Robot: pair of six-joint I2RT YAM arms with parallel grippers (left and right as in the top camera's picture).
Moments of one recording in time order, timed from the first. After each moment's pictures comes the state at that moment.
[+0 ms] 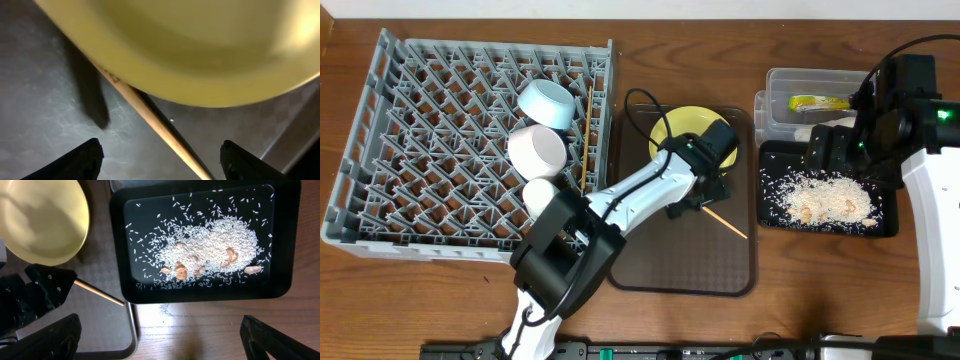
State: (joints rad) left arm -0.78 2.07 1.50 -0.80 0.08 -1.12; right arm -0.06 1.51 1.54 -1.35 -0.06 0.18
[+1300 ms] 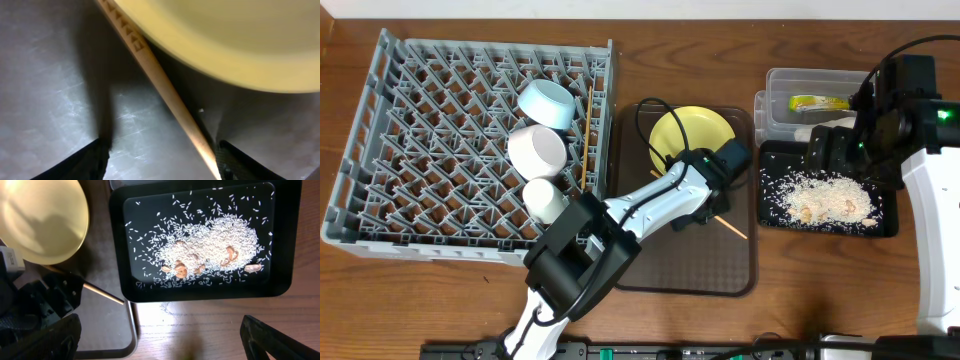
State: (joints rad) left arm -0.85 2.11 1.50 -0.85 -0.01 -1.22; right arm -0.06 1.51 1.54 -1.36 -0.06 0.18
